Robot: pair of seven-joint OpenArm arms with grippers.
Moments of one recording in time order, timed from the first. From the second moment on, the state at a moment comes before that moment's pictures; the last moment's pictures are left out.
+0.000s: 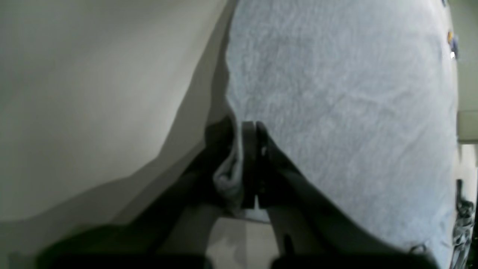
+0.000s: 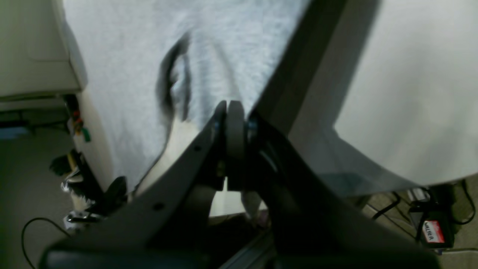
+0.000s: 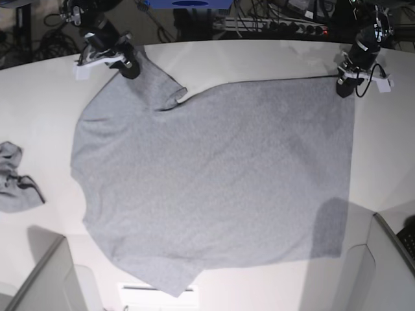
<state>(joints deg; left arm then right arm) 31.4 -17.6 -28.2 83.1 -62.6 -14.8 30.0 -40.5 11.3 4.8 103.4 67.1 -0.8 -27.1</state>
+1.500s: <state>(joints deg) 43.7 -16.1 -32.3 104.1 -50.6 -14.8 31.2 -48.1 11.6 5.2 112.7 67.0 -0.9 -31.5</state>
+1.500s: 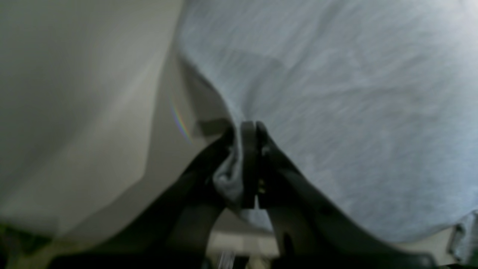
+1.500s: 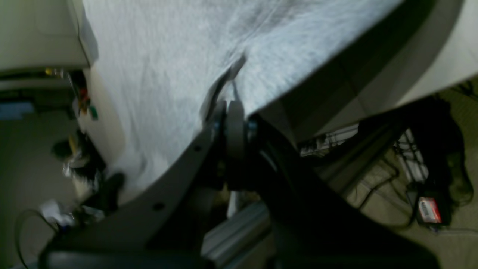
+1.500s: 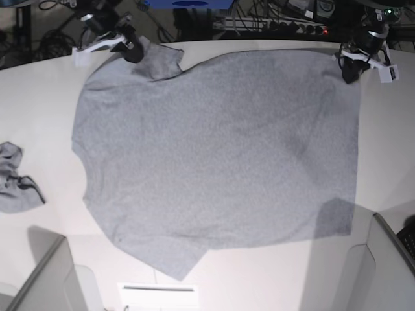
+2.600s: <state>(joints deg) 29.0 -16.0 -32.3 101.7 -50.2 -8.7 41.4 -24.4 12.4 5.3 112.5 66.9 -8.1 -43.0</state>
